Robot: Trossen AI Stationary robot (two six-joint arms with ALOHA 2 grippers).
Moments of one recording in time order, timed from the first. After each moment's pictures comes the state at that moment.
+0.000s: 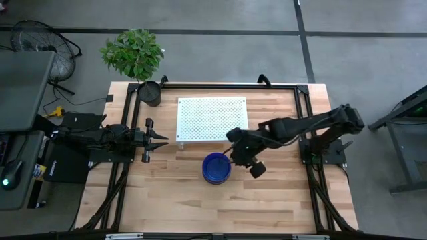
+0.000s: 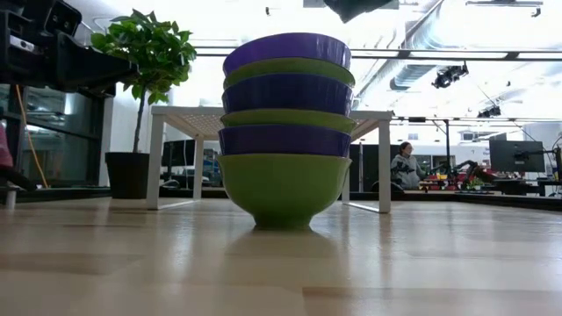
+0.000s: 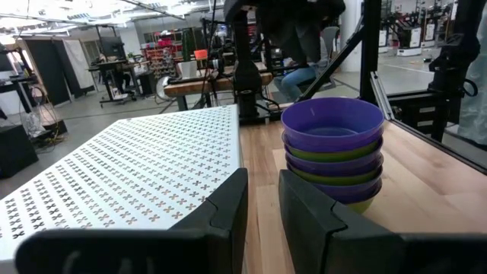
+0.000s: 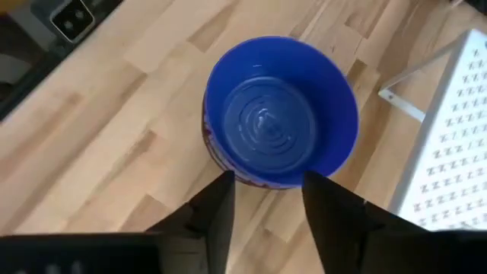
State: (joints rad) left arm -0.13 0.01 0.01 0.02 -0.12 0.13; right arm 0.20 1.58 1.46 -0.84 -0.10 -0.38
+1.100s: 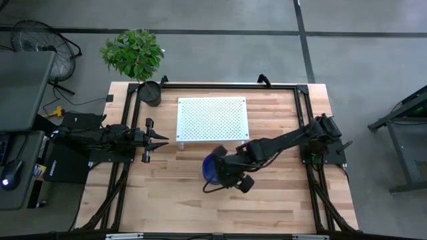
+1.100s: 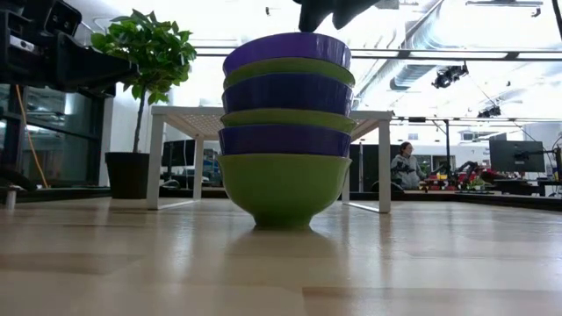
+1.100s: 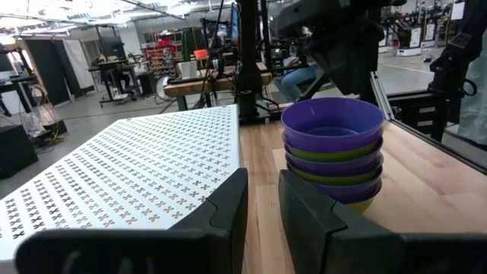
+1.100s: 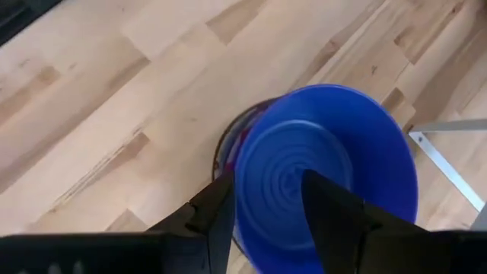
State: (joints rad) left arm -0.13 0.01 0.01 0.02 -0.12 0.13; right arm 0.33 1.88 1.72 -0.93 0.01 -0.47
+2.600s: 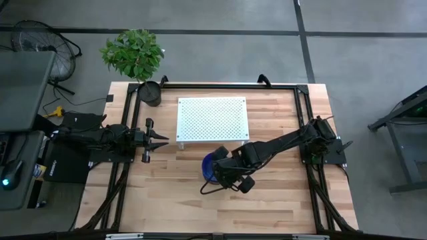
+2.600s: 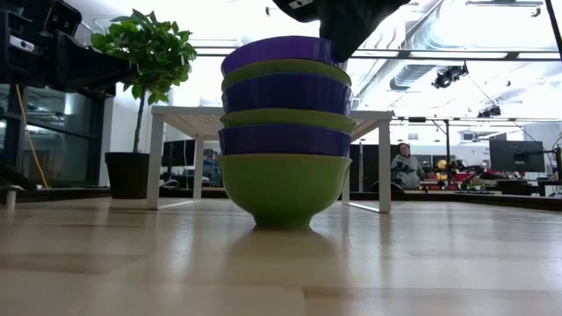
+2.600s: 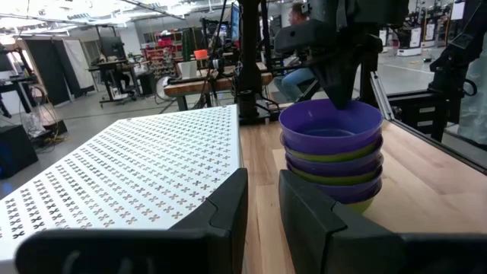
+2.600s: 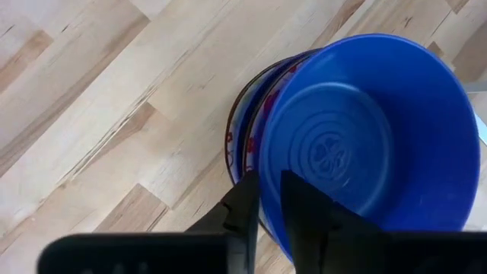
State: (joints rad) left arm -0.13 0.01 0.01 0.02 -0.12 0.13; right arm 0.33 1.94 1.76 -1.04 0.04 -0.43
